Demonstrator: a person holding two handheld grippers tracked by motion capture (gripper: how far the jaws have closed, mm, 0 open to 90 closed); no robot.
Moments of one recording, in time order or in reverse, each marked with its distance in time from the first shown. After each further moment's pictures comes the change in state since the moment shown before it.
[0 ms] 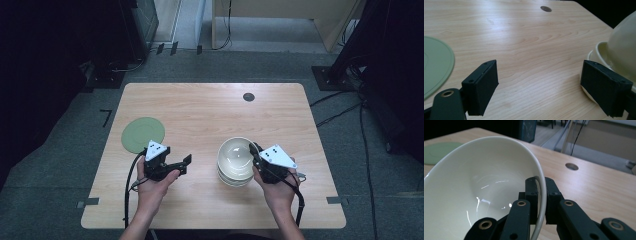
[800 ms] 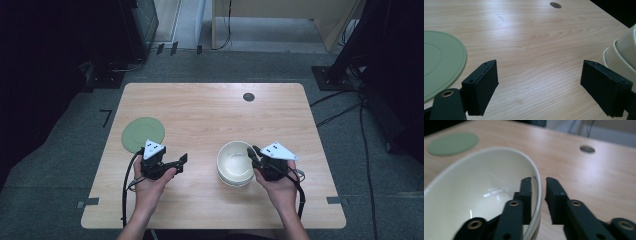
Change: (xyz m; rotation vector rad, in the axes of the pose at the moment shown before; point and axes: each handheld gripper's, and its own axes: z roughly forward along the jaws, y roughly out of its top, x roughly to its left) left arm 0.012 -0.003 0.004 0.027 0.050 -0.002; right arm -0.013 -0.010 0.016 0.183 0.086 0.078
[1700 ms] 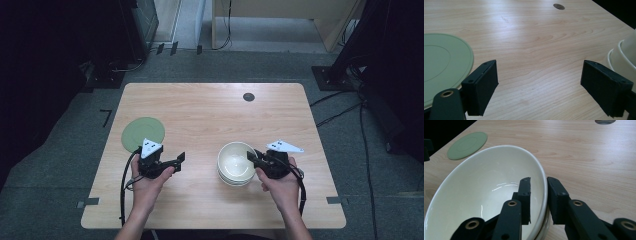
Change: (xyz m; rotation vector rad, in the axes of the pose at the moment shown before) left arm 0.005 0.003 -0.003 -0.007 0.021 0.003; right arm -0.014 -0.002 0.004 0.053 0.125 0.186
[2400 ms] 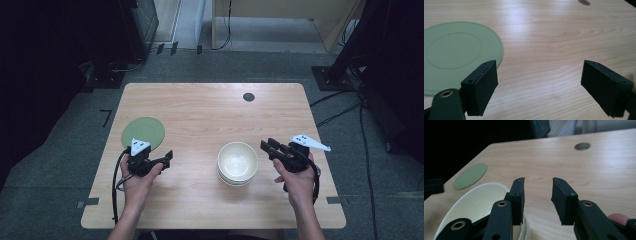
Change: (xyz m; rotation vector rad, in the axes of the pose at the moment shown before) left arm 0.034 -0.008 0.004 0.020 0.087 -0.037; right arm -0.033 0.015 -0.028 -0.145 0.055 0.097
